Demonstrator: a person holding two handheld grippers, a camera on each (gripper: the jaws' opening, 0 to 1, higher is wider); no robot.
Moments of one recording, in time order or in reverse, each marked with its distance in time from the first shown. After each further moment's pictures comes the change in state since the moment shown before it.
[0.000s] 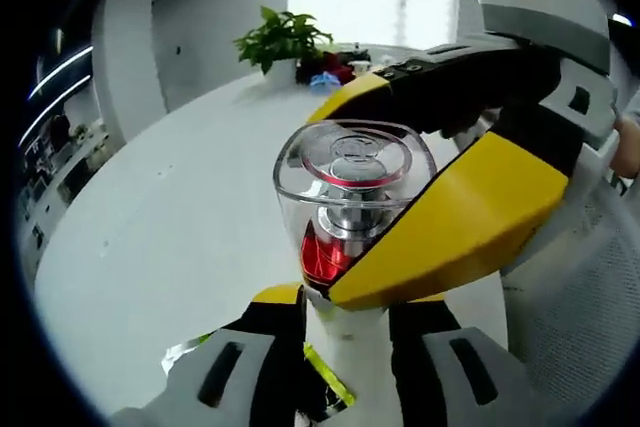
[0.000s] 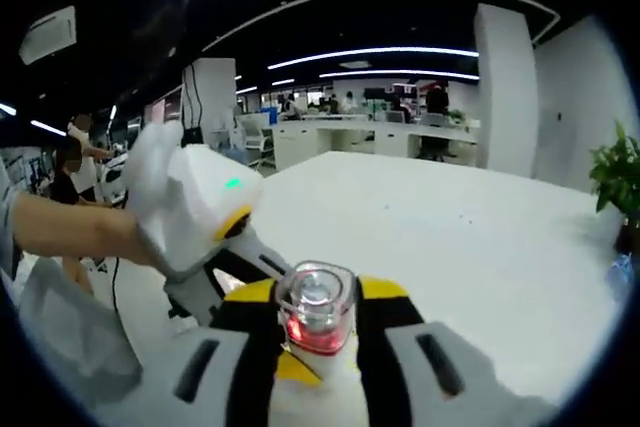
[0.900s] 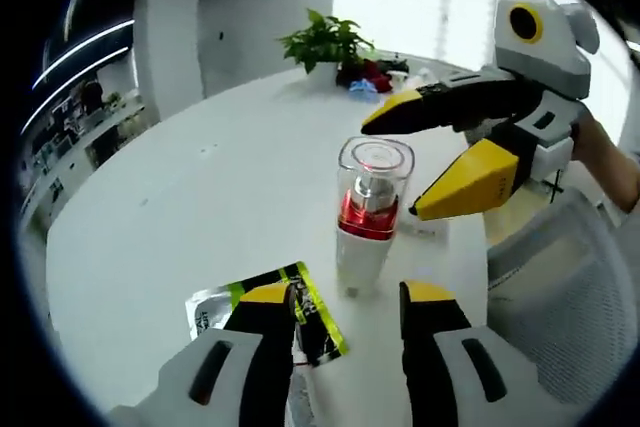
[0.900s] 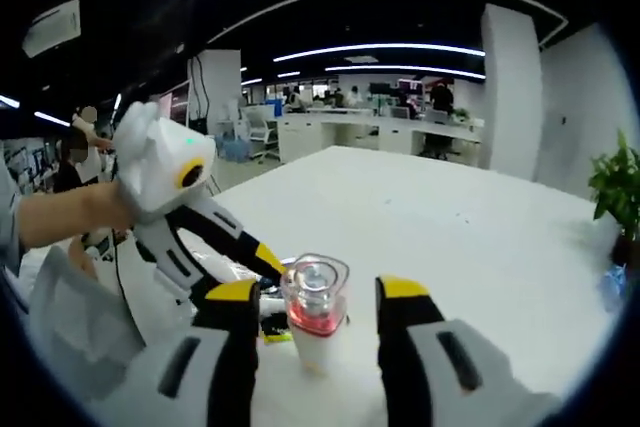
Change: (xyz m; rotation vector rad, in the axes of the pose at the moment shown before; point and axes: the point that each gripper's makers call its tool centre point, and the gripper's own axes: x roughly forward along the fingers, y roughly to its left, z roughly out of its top) left arm -0.064 0.008 -0.012 -0.139 -0.003 0.141; right arm -0.024 -0.003 0.002 -0.030 0.062 0.034
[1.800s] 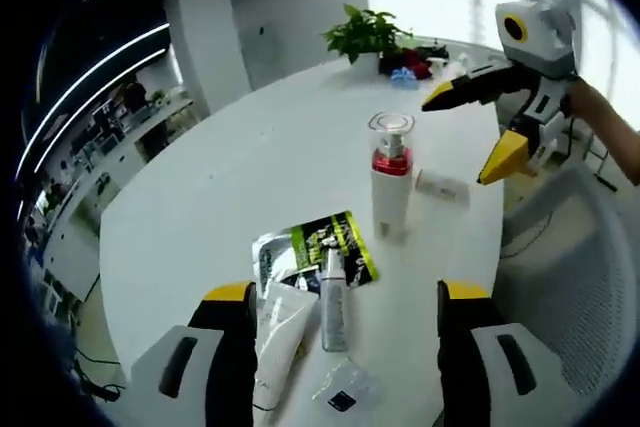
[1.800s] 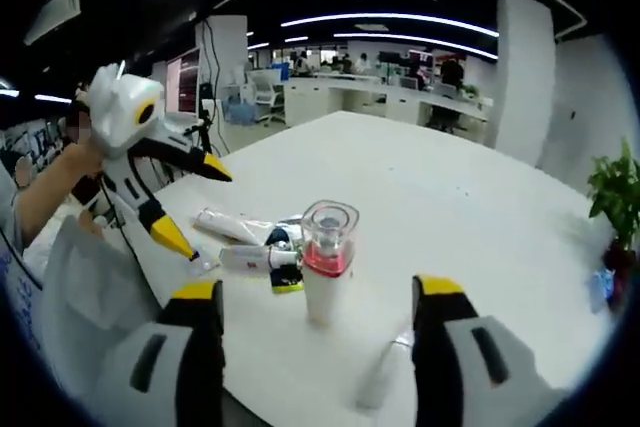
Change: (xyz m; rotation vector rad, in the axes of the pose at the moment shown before) left arm -0.085 0.009 -0.039 0.007 0.062 0.229; right arm -0.032 0.010 -0.027 -0.045 0.152 0.016
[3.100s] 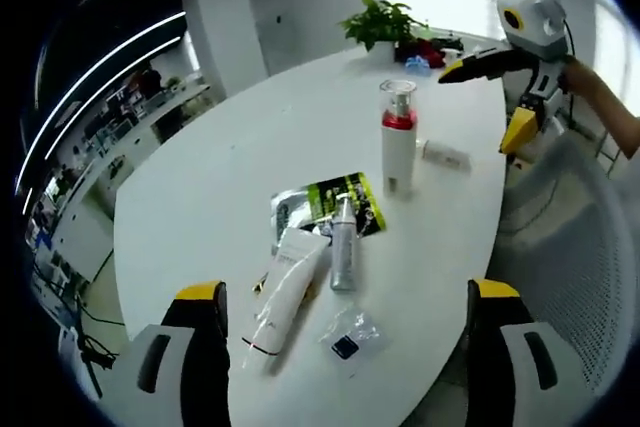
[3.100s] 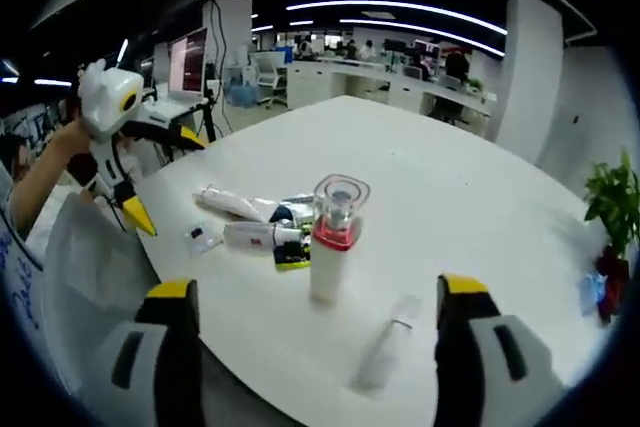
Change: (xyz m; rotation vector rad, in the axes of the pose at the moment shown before) left arm -0.030 0.009 -0.039 -0.042 0.036 0.046; right arm -0.010 0.010 -0.014 -0.035 0.069 -0.002
